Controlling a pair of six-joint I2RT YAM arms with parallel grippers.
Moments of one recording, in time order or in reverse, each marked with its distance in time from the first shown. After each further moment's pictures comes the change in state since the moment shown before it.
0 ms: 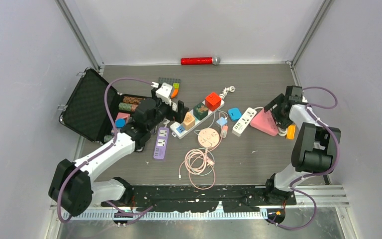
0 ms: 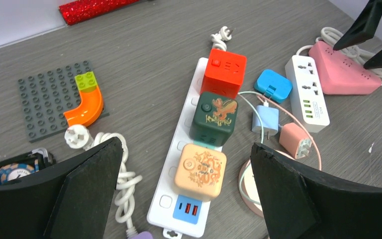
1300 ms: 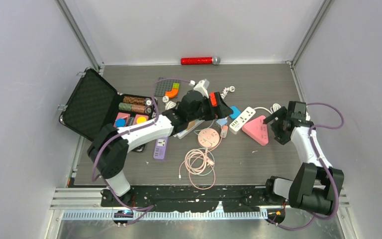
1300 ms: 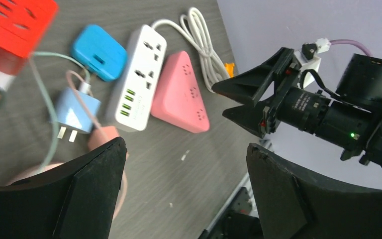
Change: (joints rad) left arm -0.259 0.478 0.432 -0.097 0.063 -0.735; right arm -0.012 -0.362 -0.241 -0.097 -0.105 0.091
